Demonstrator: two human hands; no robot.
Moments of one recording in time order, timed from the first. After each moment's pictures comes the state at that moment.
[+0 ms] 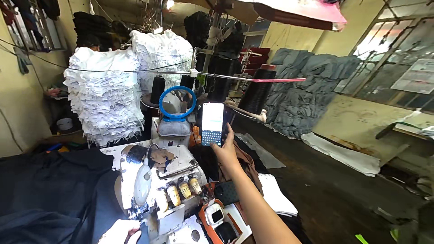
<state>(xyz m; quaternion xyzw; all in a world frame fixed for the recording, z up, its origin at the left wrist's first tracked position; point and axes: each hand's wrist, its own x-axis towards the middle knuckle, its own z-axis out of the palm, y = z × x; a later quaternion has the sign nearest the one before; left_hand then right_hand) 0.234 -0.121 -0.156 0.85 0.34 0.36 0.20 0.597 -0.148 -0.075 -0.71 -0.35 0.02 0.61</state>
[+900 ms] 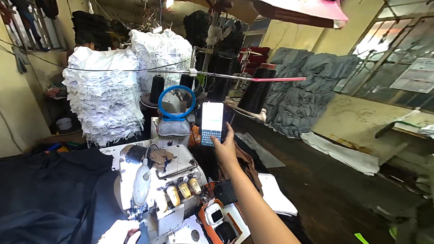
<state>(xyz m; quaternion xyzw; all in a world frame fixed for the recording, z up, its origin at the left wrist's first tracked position) 0.234 -0.121 -0.156 0.85 0.34 0.36 0.20 0.597 -0.144 -0.073 -0.70 -0.34 0.00 0.62</state>
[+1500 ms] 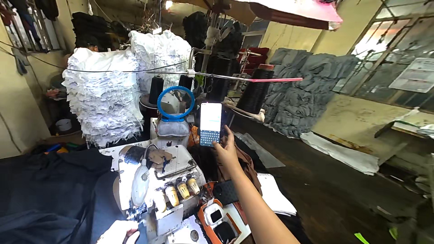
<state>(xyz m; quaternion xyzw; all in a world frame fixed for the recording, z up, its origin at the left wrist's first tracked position) 0.235 -0.119 -0.161 0.85 0.33 0.37 0.19 0.604 -0.156 -0.082 -0.67 -0.36 0.05 0.65</state>
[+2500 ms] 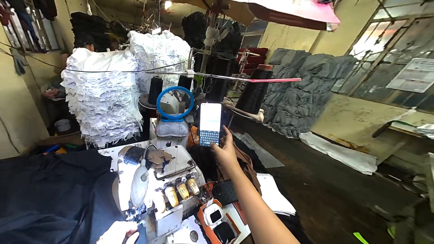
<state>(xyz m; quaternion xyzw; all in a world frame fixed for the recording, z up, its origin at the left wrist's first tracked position) 0.234 -0.120 -0.158 0.85 0.34 0.36 0.19 0.605 -0.153 -0.083 -0.67 -0.35 0.05 0.65</state>
